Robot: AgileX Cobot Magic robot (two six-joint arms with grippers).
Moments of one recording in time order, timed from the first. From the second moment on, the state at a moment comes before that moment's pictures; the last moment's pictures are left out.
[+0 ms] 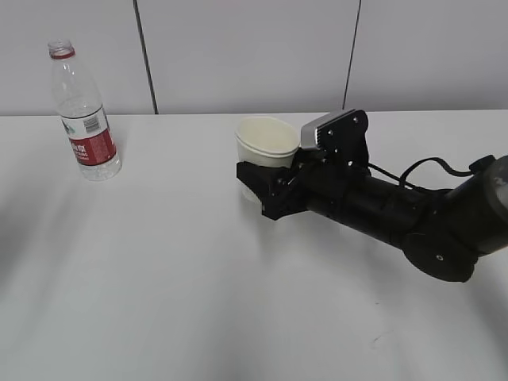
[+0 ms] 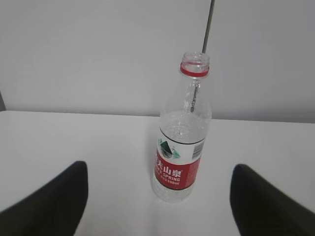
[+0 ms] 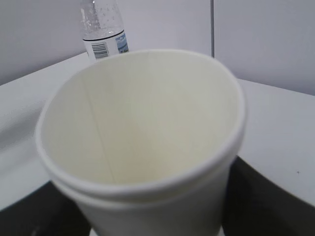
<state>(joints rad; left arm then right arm) -0.06 1.18 -0.48 -0.02 -0.41 -0.02 0.35 2.03 -0.84 -0.45 -1.00 0.30</state>
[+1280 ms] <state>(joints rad) -0.16 2.09 -0.90 -0.07 -0.98 -0.04 0.35 2.03 -0.84 -0.45 -0.94 0.31</state>
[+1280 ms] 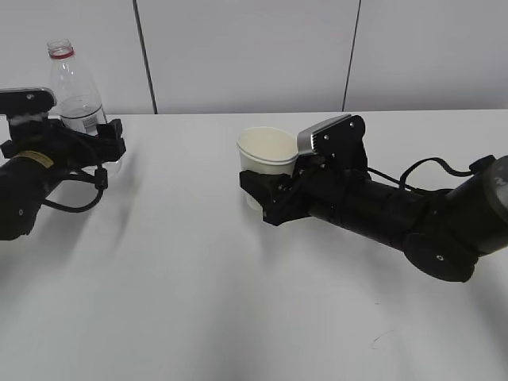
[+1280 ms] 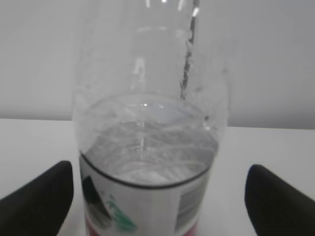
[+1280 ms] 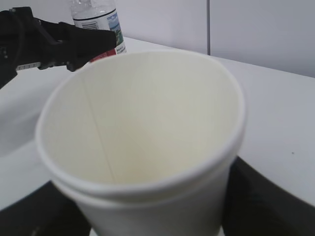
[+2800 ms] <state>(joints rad) -0.12 2.25 -1.08 0.07 -0.99 -0.04 0.35 2.03 -0.84 -0.45 -0.94 0.31</state>
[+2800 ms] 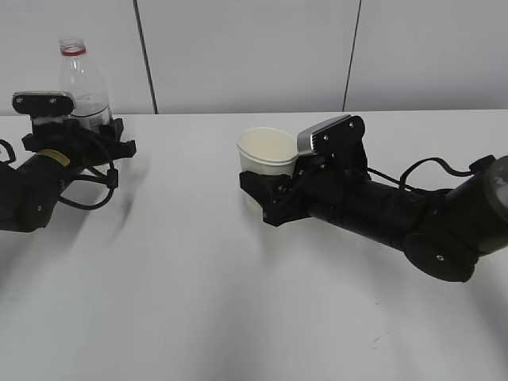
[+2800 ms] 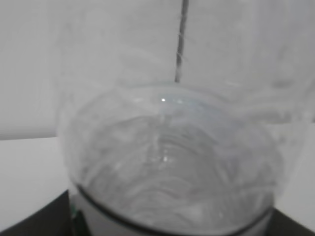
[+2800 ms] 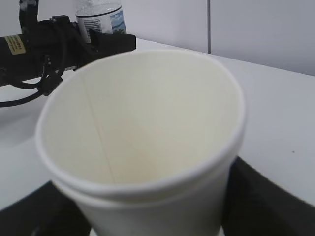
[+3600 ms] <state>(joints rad) -0.12 2.15 -1.08 0.69 -1.01 -0.01 0.35 2.03 -0.84 -0.68 -0.96 0.33</state>
